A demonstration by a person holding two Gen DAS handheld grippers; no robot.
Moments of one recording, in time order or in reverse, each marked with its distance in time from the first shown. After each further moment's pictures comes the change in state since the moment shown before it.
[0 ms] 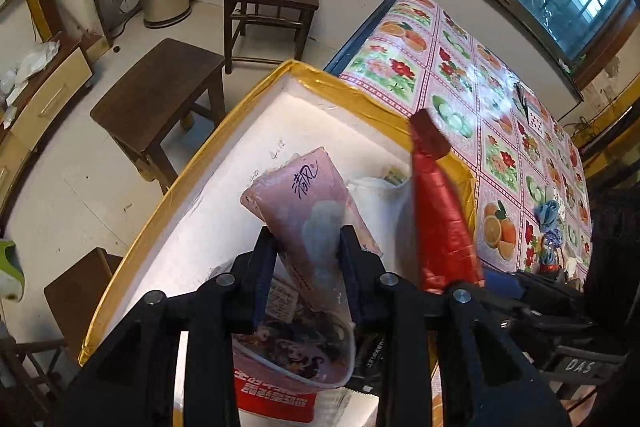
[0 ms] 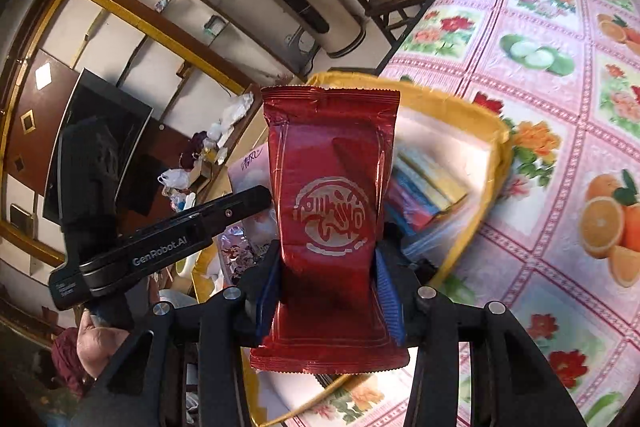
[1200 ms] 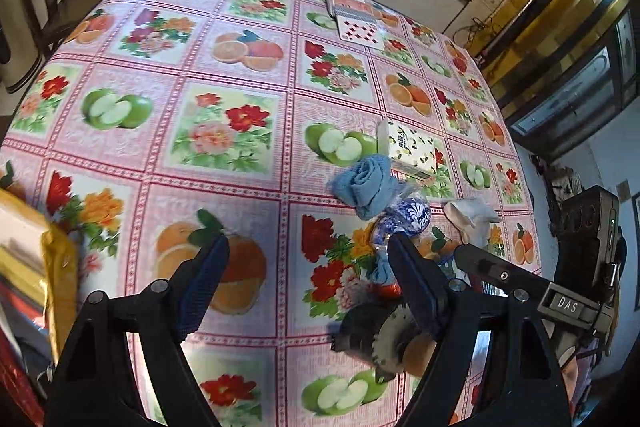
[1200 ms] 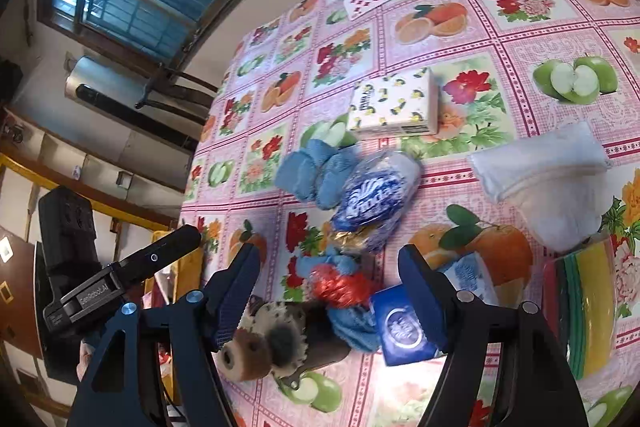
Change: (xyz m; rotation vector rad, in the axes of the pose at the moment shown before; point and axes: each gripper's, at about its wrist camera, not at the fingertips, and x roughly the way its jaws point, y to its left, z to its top) left arm 0.071 -0.320 -0.017 0.382 0.119 -0.275; right arm -0.245 -0.274 -0.090 0.475 -0.350 -0.221
